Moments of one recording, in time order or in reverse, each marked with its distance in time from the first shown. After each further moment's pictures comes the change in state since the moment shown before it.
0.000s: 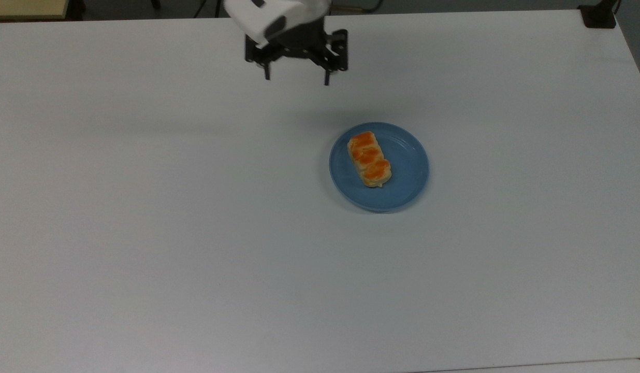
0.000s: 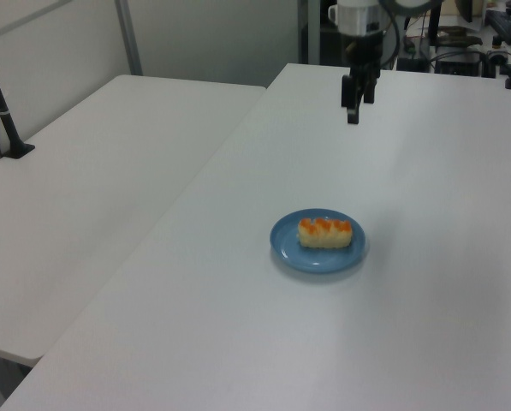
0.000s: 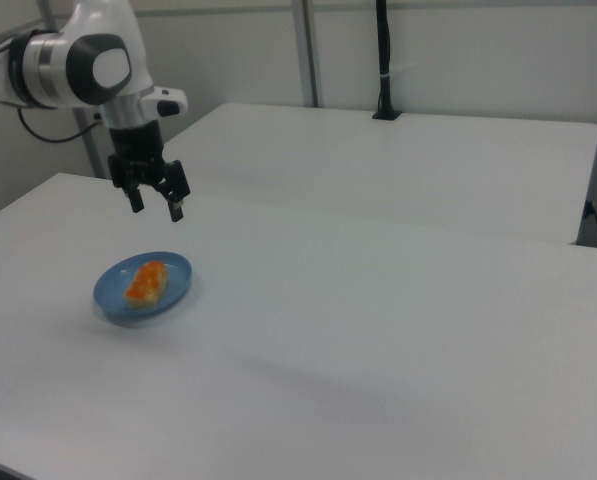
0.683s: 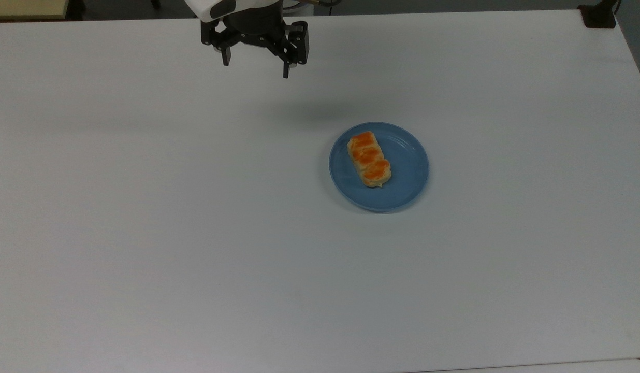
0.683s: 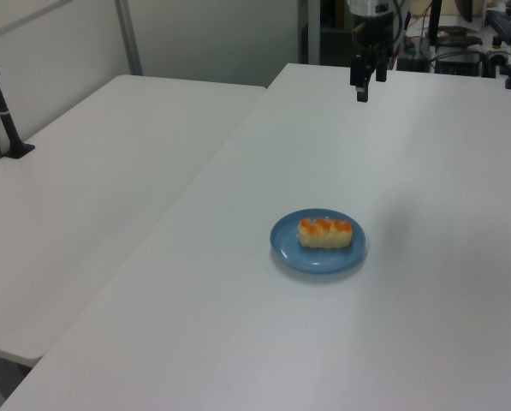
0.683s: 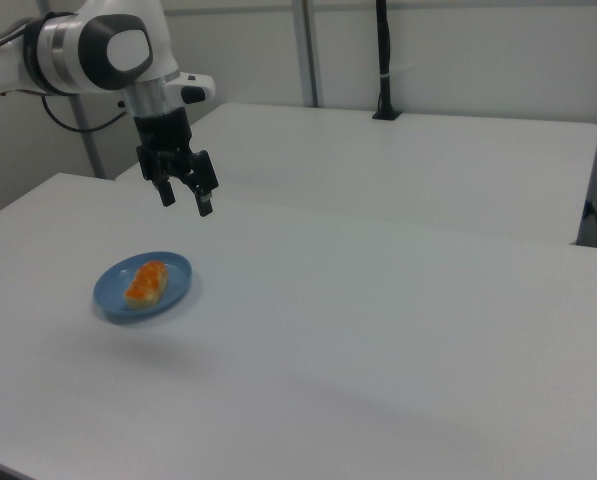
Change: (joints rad) arm -0.085 -0.042 -0.014 0.009 -0.052 -0.042 0.014
